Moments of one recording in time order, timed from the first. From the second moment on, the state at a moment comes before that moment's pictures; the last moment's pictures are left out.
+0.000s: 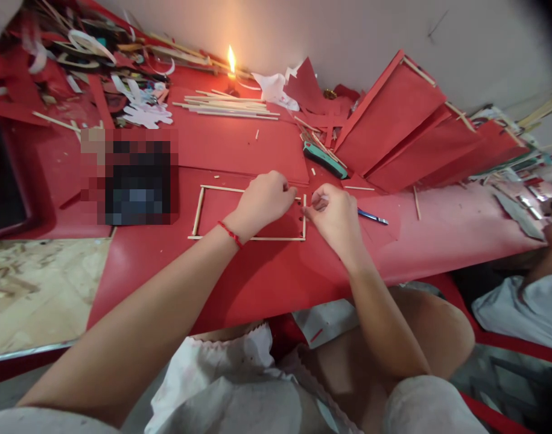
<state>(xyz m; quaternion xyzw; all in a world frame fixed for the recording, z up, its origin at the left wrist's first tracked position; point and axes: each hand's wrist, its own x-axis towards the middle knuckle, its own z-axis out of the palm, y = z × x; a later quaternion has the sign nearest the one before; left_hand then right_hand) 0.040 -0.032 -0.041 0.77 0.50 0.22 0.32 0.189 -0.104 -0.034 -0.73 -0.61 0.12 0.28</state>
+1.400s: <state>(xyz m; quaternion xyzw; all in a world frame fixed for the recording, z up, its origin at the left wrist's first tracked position) 0.030 -0.024 -0.042 0.82 0.48 0.07 0.30 0.178 -0.107 -0.044 -0.75 -0.63 0.03 0.20</state>
